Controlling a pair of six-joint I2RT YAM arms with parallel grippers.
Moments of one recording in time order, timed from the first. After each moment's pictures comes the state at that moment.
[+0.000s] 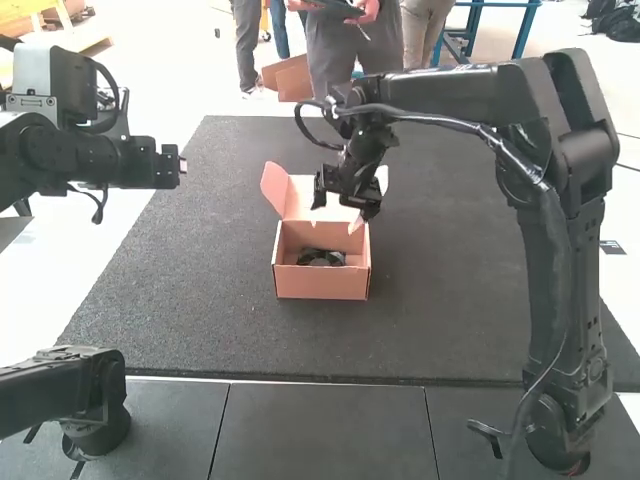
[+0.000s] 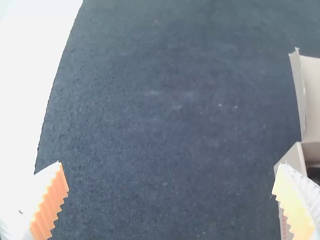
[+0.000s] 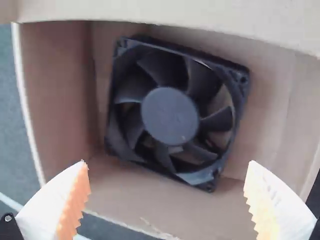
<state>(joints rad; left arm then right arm) -0.03 0.81 0.85 -0.61 -0.03 -0.06 0.67 2.02 1.74 -1.04 -0.22 0.52</state>
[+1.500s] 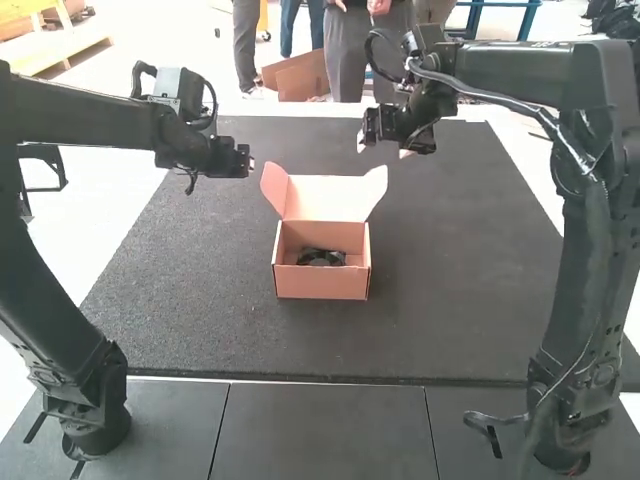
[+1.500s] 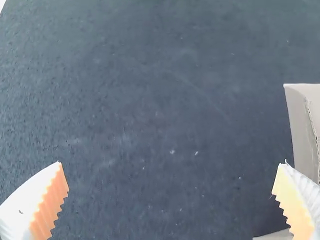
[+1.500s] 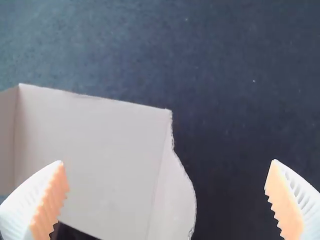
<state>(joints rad) -0.15 1.52 1.06 -0.22 0.00 -0.10 0.41 1.88 1.67 -0.68 -0.12 0.22</state>
